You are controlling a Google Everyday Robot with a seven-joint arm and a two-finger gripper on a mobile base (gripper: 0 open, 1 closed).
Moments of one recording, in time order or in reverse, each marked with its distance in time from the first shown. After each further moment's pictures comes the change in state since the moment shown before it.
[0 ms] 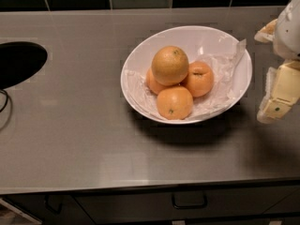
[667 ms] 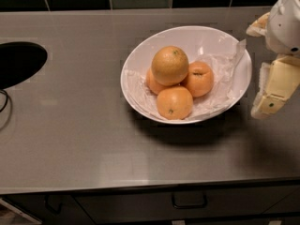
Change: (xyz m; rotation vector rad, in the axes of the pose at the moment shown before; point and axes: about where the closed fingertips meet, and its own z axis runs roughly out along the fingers) arm -0.018 0.000 -0.007 0.014 -0.013 -0.051
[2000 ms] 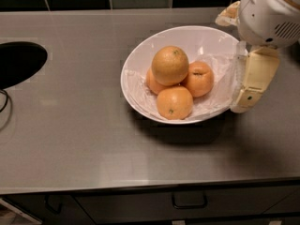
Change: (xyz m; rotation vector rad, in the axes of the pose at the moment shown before) arm -0.054 0.002 -0.005 0.001 -0.078 -0.163
